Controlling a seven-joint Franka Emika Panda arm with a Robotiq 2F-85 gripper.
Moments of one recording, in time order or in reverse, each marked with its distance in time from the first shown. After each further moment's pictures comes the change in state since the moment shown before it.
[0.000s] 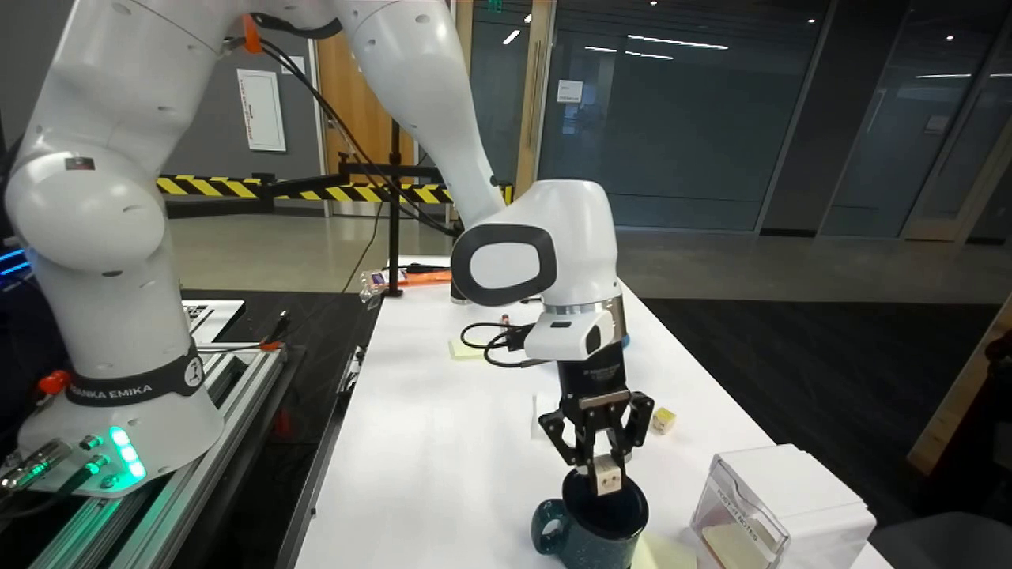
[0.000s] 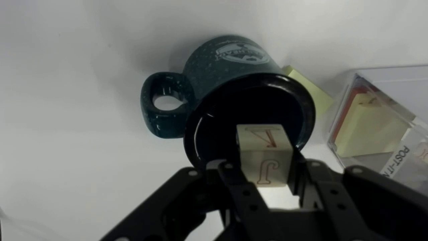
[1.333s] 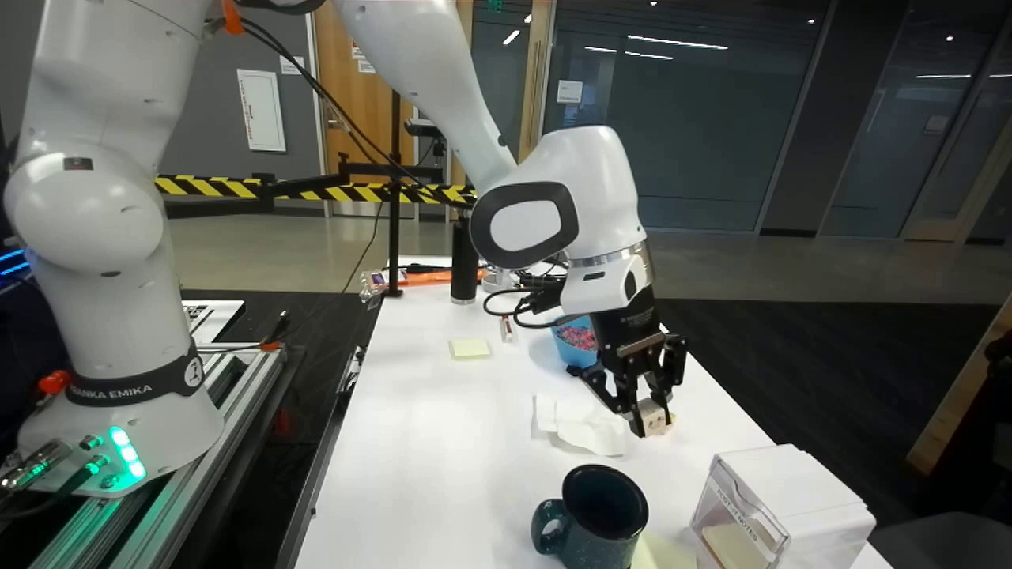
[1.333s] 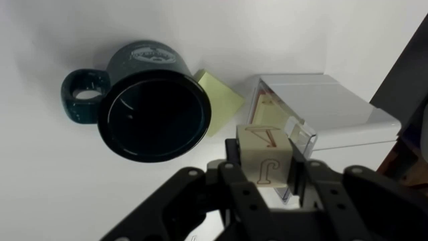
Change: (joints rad) arm -0.004 -0.098 0.022 0.056 0.007 0.022 -0.087
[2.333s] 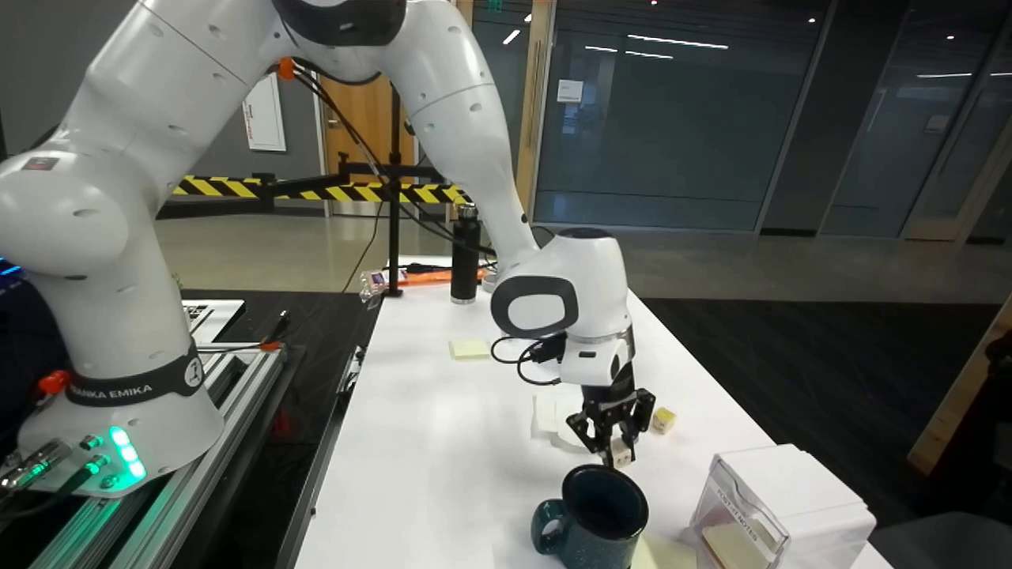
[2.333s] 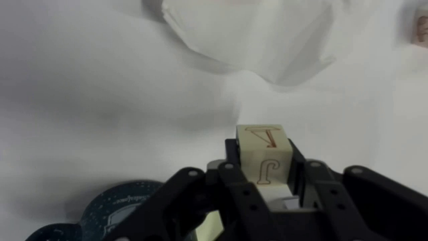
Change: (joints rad) arm -0.242 0.281 0.379 0.166 0.168 0.057 -0.018
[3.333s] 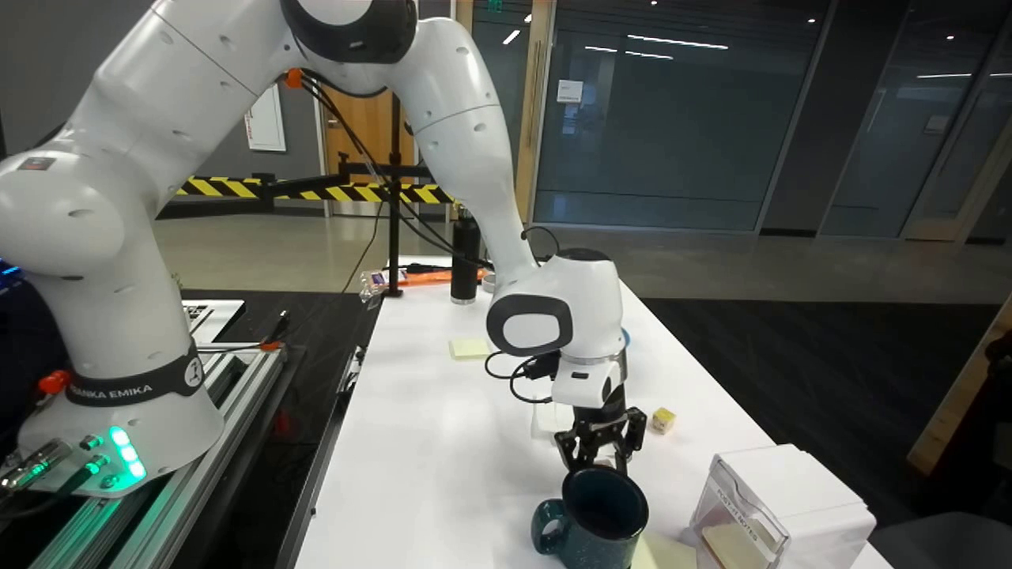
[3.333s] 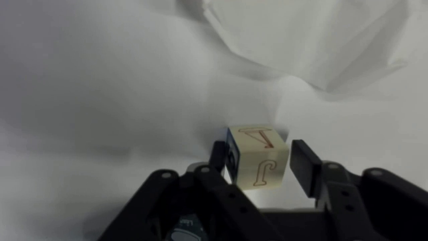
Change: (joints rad) arm -0.024 0.061 0.017 0.010 0.011 -0.001 0.001
